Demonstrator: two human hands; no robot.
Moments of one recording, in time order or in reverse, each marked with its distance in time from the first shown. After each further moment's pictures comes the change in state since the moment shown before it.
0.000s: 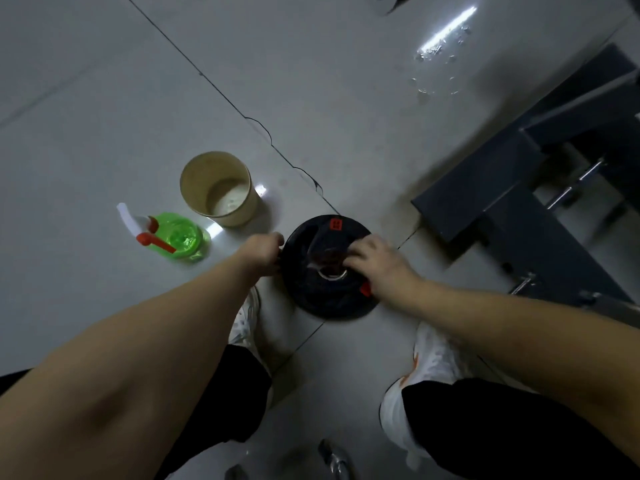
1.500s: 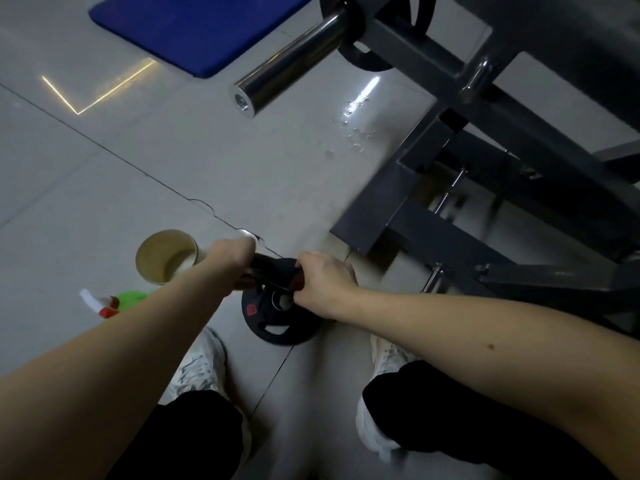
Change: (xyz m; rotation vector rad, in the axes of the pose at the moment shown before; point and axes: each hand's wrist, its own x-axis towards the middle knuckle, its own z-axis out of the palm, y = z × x) left_hand -0.125 0.106 0.028 0.208 0.104 0.168; right_hand -0.021 -0.080 -0.136 0.317 0.030 0.759
